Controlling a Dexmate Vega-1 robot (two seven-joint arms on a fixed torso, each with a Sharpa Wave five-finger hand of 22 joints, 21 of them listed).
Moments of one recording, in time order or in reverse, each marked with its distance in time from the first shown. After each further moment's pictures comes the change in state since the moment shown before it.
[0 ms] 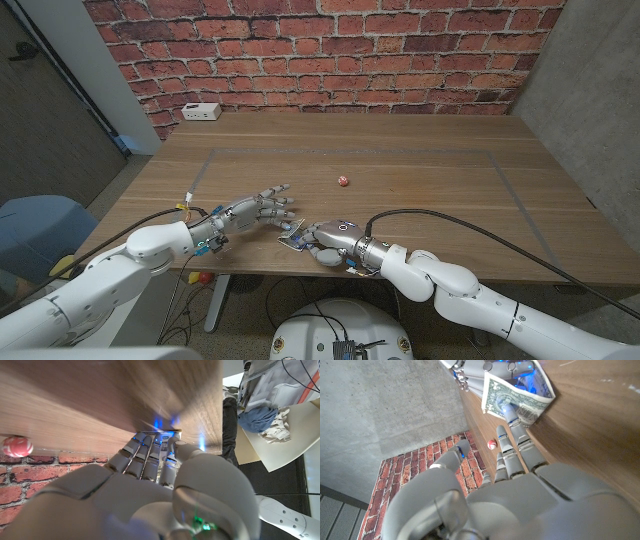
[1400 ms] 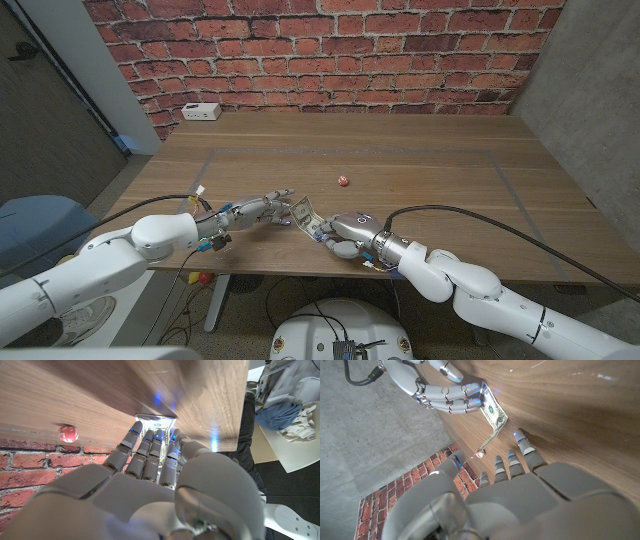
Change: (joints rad) left arm -0.028 0.130 0.047 -0.137 0.170 0.099 0.184; left_hand -0.100 0.008 -0.099 0.062 -0.065 0.033 -0.010 0.101 -0.002 0.016 -0.137 0.131 -0.035 -0.416 -0.024 -0.004 -0.031 -0.396 0.024 -0.209 0.007; right arm -0.080 -0.088 0.090 -0.099 0.017 -0.009 -0.082; right_hand -0.021 -0.062 -0.060 -0.044 -0.011 0.079 0.028 0.001 -0.002 0.079 0.036 0.012 -0.002 0.113 -0.005 0.008 -0.045 0.067 0.048 0.023 -0.003
